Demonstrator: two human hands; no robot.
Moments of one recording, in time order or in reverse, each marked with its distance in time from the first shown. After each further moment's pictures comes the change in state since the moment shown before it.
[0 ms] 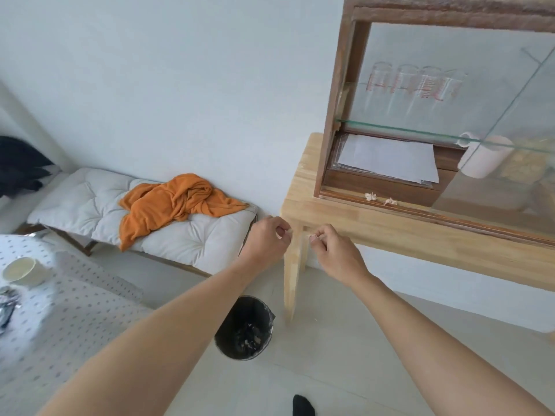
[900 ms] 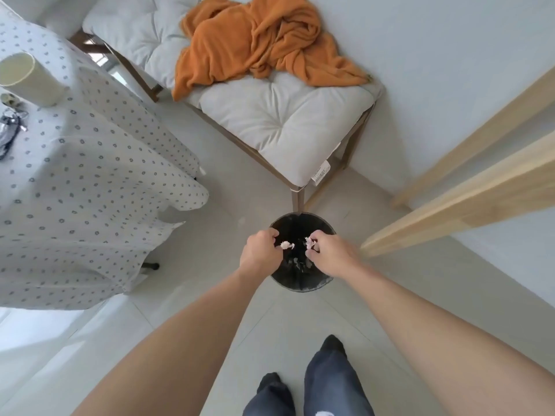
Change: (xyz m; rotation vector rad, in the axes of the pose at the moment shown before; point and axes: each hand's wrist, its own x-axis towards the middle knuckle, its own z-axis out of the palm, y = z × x) left_hand -0.123 -0.374 0.153 -0.040 -0.130 -0.993; right_hand 0.079 0.109 0.445 -0.320 -0.807 -0.078
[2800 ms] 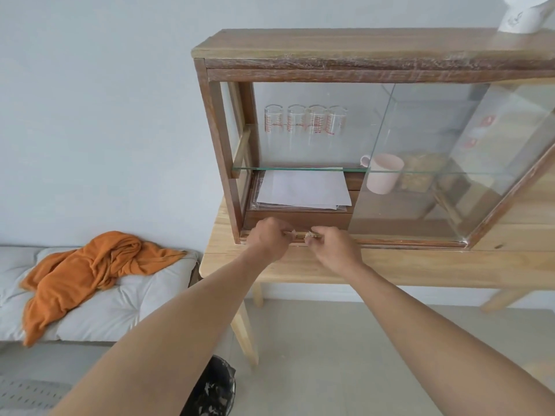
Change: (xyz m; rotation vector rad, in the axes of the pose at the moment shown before) left_hand -0.304 0.493 -0.030 0.290 0.013 1.010; right_hand -0.439 0.118 -0.365 0.377 0.948 0.433
